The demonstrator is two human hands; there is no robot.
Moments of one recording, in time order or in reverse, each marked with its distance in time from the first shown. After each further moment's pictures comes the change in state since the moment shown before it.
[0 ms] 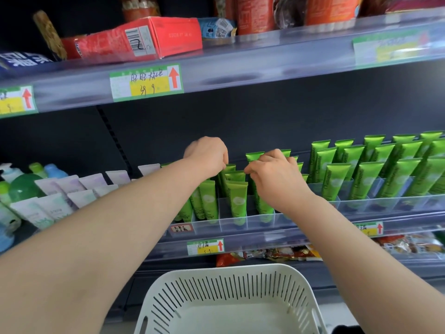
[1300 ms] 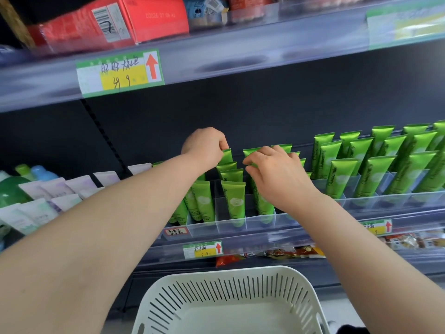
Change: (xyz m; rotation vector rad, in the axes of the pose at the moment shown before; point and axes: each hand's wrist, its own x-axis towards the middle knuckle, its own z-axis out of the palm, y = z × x) left_hand 0.031 -0.003 0.021 -0.156 0.132 -0.030; right_hand 0.007 0.010 0.007 0.071 0.009 0.030
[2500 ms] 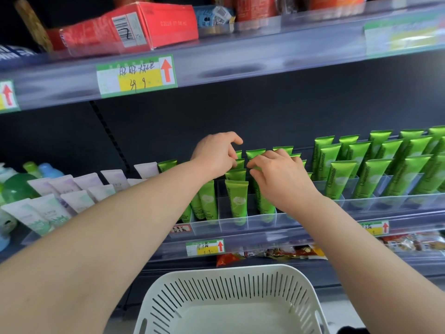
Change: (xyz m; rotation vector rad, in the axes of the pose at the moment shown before) left_hand -0.016 0.005 0.002 -0.165 -0.040 0.119; right_hand -0.006 -0.004 -0.002 -0.036 -0.015 0.025
